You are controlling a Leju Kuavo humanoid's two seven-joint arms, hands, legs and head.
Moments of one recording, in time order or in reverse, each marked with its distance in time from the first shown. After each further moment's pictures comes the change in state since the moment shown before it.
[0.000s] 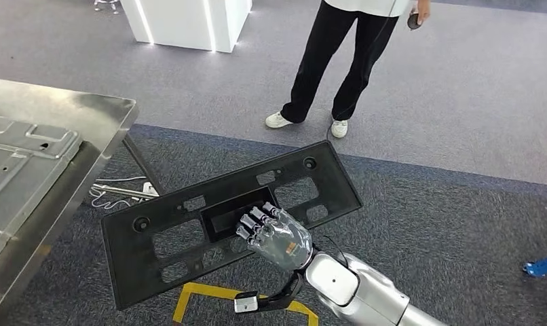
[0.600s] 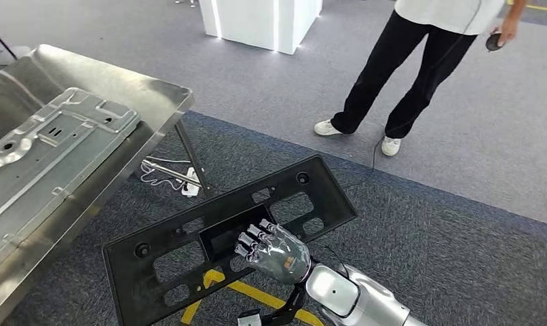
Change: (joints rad) left arm 0.006 -0.014 0.014 0.000 -0.002 -0.018 -0.002; right arm 0.056 0.009 -0.013 0.010 -0.019 0.000 -0.089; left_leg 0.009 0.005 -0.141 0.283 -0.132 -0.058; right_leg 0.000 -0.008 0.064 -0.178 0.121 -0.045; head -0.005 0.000
